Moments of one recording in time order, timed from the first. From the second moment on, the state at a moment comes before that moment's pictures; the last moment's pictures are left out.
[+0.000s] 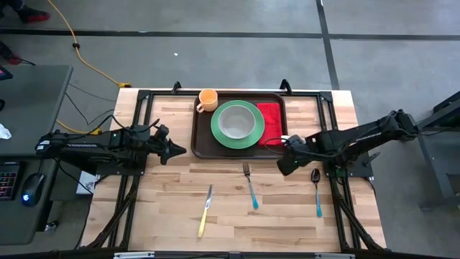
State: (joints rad) left arm 0.06 0.42 0.30 -0.23 0.05 -0.76; right arm 0.20 1.18 0.87 -0.93 0.10 1.26
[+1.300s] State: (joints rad) left arm 0.06 0.42 0.30 -0.32 0.07 -0.66; right arm 0.24 1.41 0.87 -0.25 -0.09 1.34
